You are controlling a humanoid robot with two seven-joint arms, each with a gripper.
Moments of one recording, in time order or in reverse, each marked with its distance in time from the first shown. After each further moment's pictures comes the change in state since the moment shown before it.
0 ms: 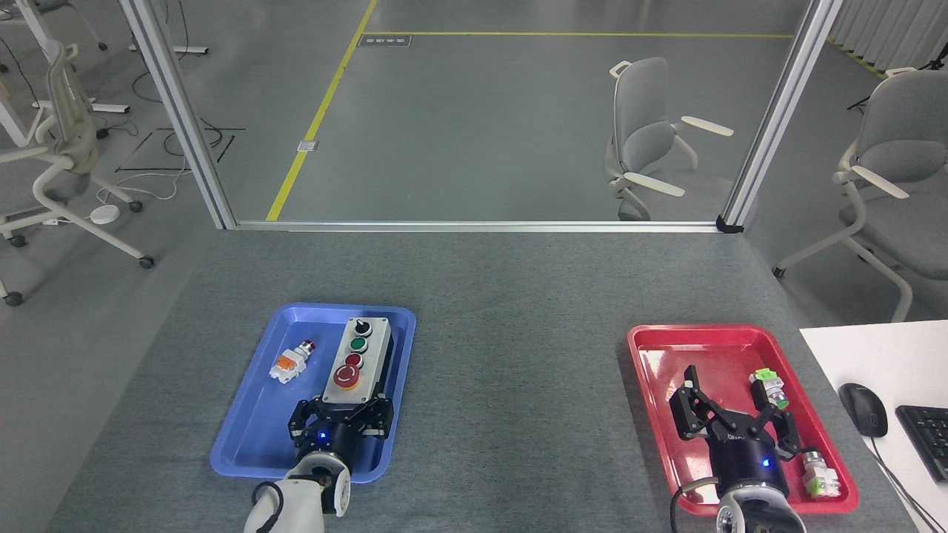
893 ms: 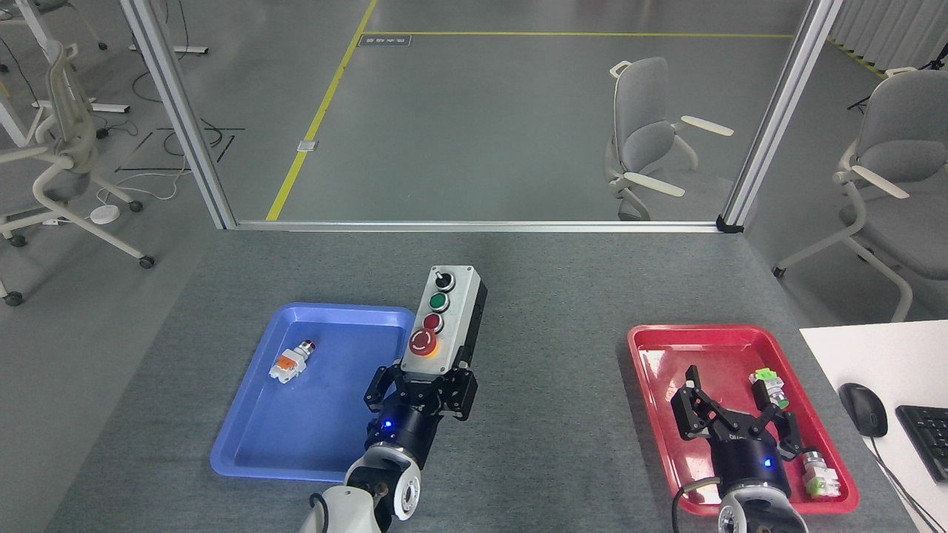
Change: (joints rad) left arm 0.122 -0.106 -0.134 -0.419 0.090 -0.029 0.002; right arm 0.000 -0.003 -0.003 0.000 0.000 0.000 0.002
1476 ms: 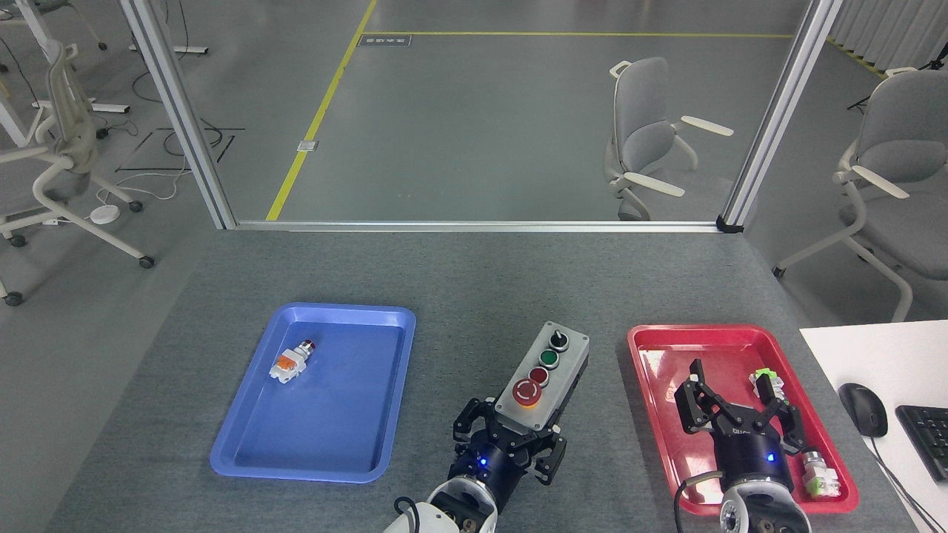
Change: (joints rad) left arm -0.106 -0.034 -0.438 0.225 0.013 0.122 -0.011; right arm -0.014 -0.004 -0.004 0.000 -0.002 0.007 0.000
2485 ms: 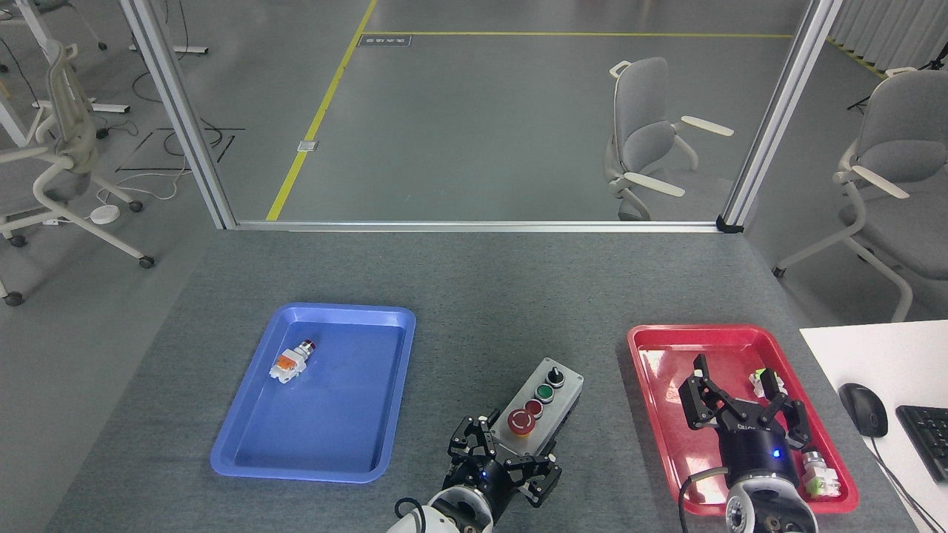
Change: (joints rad) left arm -0.042 0.002 -0.072 0.110 0.004 -0.001 -0.043; right arm -0.008 -0.011 -0.012 0.000 -0.002 -0.027 -0.002
